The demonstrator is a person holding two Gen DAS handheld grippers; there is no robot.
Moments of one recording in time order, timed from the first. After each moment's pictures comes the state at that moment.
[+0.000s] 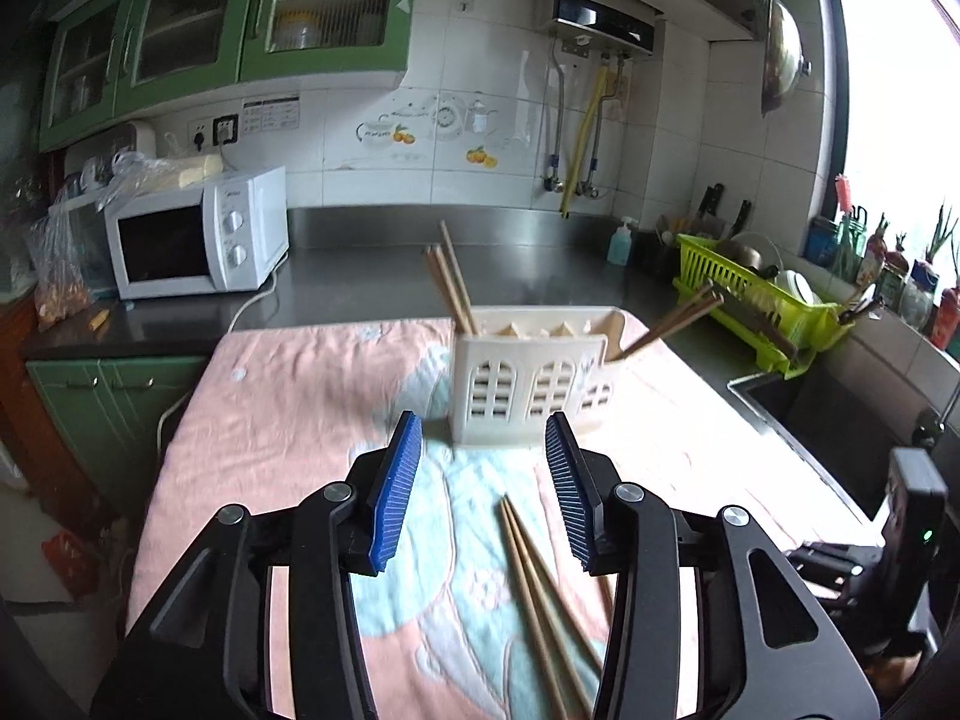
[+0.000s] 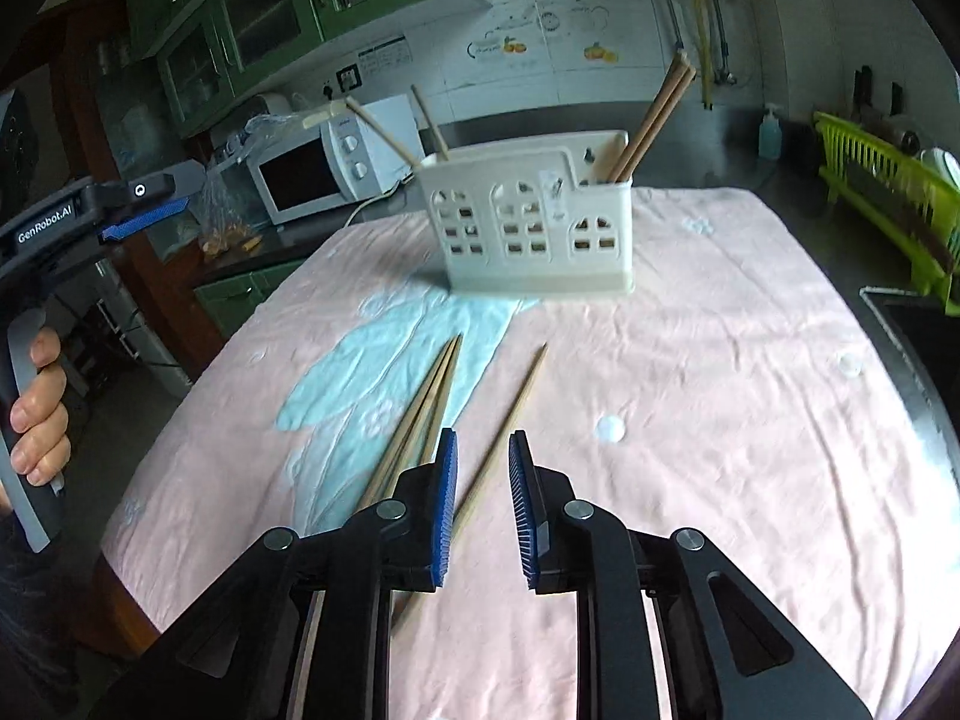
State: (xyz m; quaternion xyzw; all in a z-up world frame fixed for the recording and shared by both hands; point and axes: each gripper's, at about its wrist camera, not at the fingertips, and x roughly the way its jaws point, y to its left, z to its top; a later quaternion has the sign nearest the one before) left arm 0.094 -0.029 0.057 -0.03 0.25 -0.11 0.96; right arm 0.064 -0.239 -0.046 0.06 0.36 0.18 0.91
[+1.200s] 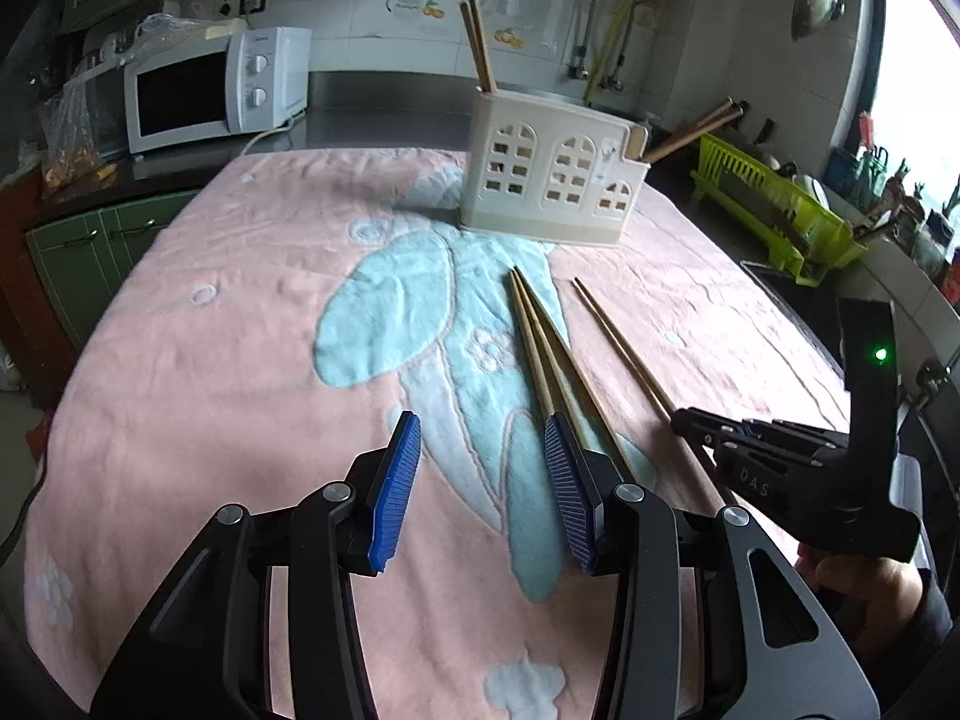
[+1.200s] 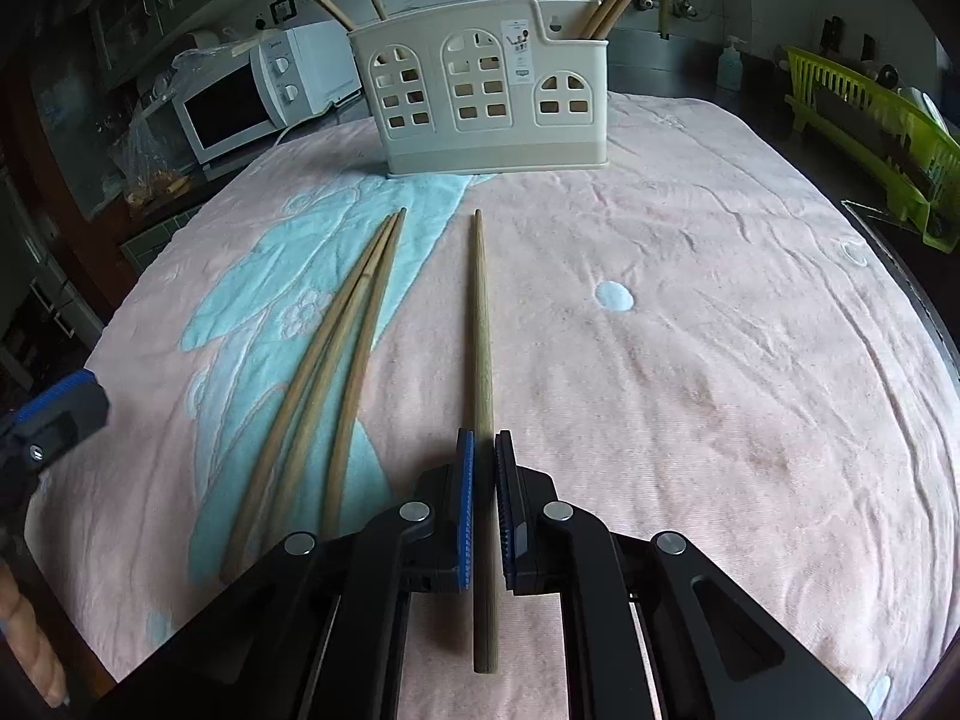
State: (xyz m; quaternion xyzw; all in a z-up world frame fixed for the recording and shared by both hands) left arm 0.041 -0.026 -0.073 -0.05 0.37 -0.10 0.92; right arm 0.079 -0.218 -0.119 0.04 0.43 0.10 0.89
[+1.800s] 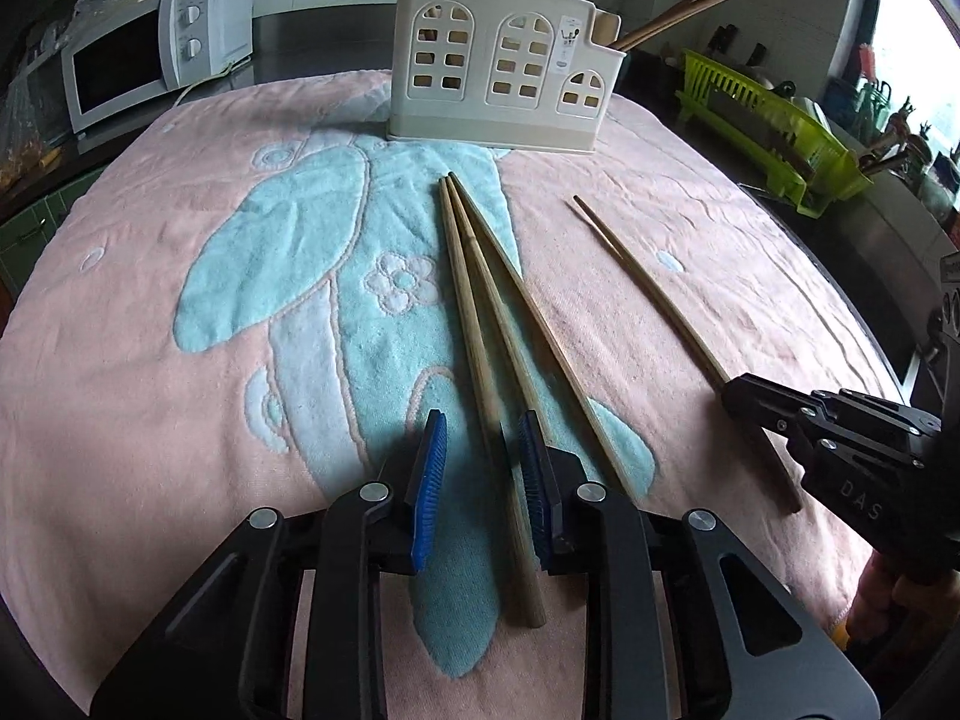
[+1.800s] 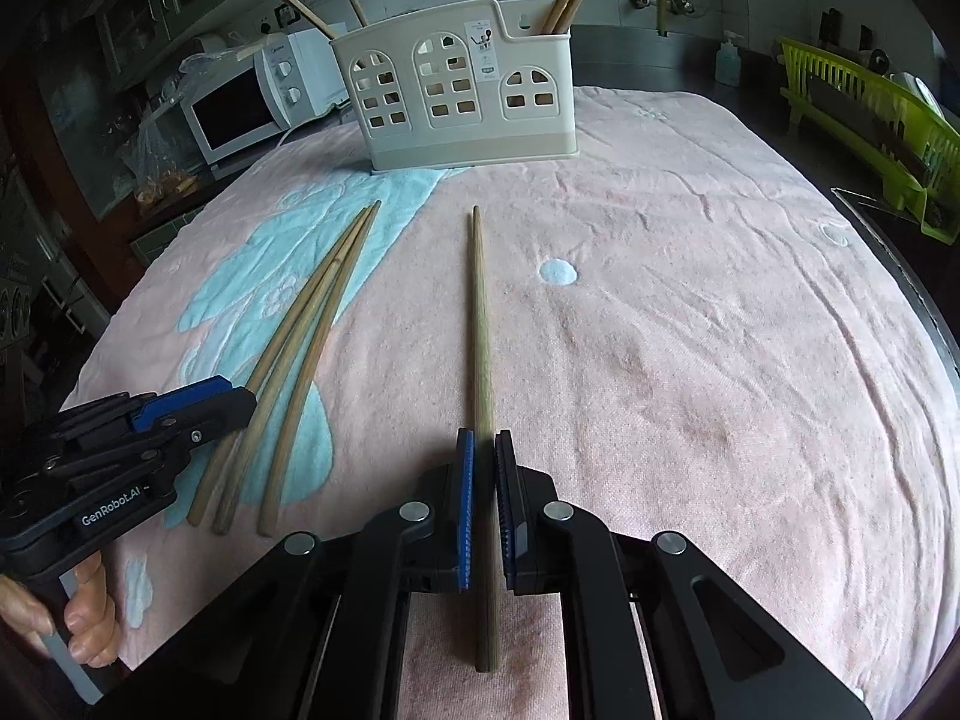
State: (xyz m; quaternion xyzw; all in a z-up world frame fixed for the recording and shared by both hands) left arm 0.081 -0.079 -0.125 -0.02 0.43 -0.13 0.89; right arm 0.062 -0.247 -0.123 0.04 0.43 0.11 0.89
